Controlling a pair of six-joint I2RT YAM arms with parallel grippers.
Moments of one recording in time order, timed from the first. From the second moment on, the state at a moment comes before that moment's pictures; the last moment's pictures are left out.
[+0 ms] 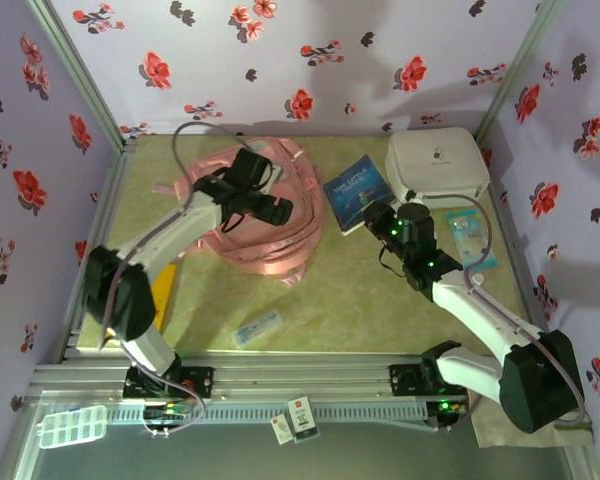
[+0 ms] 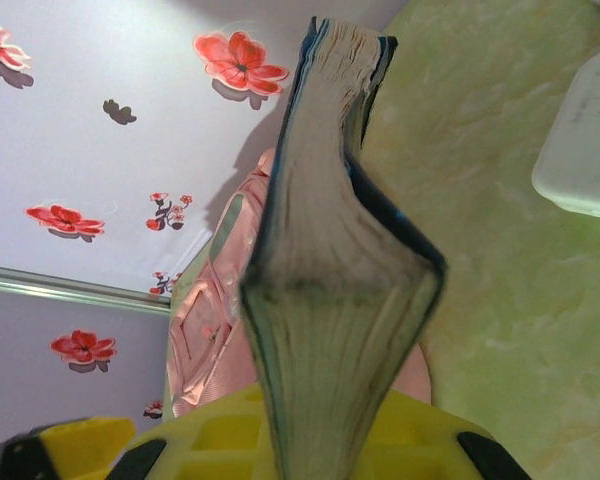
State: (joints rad) left arm -0.60 1.71 1.48 -0.72 -0.06 -0.06; right arm 0.42 1.09 0.63 0.10 0.00 1.05
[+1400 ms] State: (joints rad) left arm -0.67 2.22 1.93 -1.13 -0.26 0.41; right arm 0.39 1.08 0.62 0.10 0.00 1.05
